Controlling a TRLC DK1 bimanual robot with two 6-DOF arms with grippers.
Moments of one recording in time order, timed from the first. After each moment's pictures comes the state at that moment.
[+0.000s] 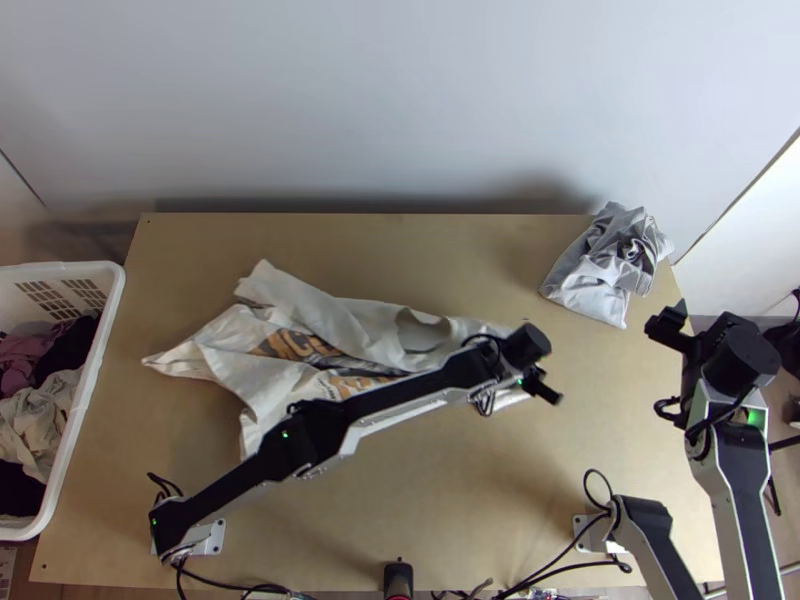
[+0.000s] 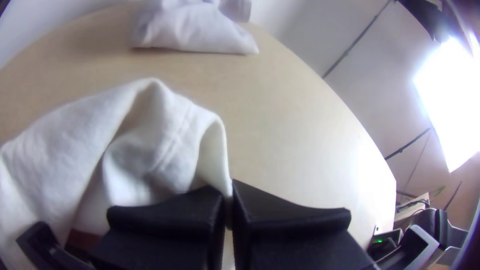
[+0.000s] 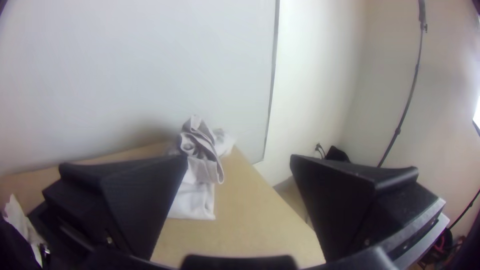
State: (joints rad) left arm -1.12 2.54 2.29 -0.41 0.05 -0.45; right arm -0.15 0.75 0.67 -0.18 0.33 0.09
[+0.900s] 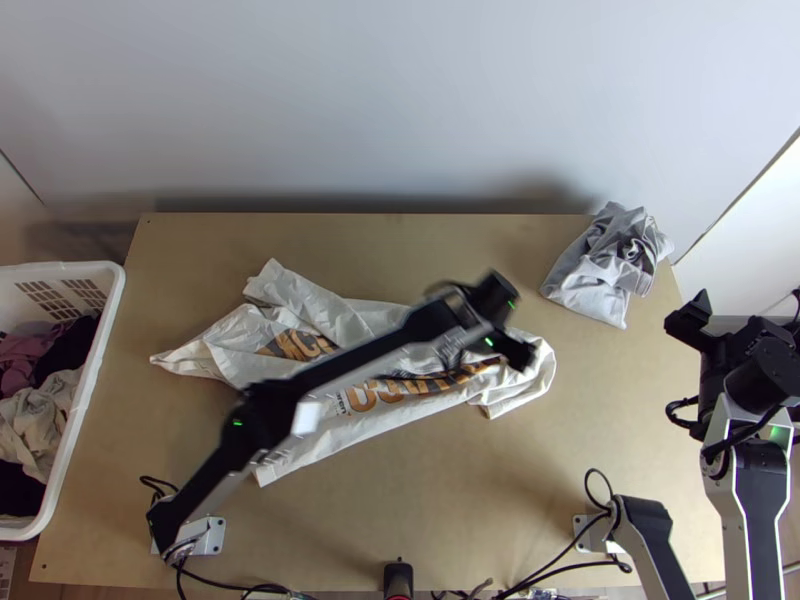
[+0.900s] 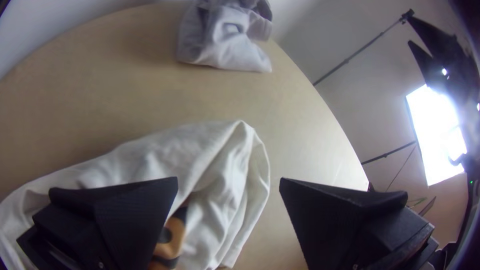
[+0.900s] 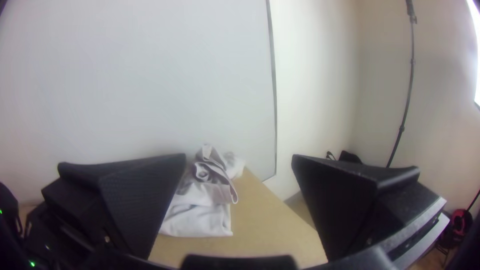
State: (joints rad) left arm -1.00 2.33 2.23 -0.68 0.21 -0.44; right arm -0.16 0.66 0.75 -0.24 0.30 0.19
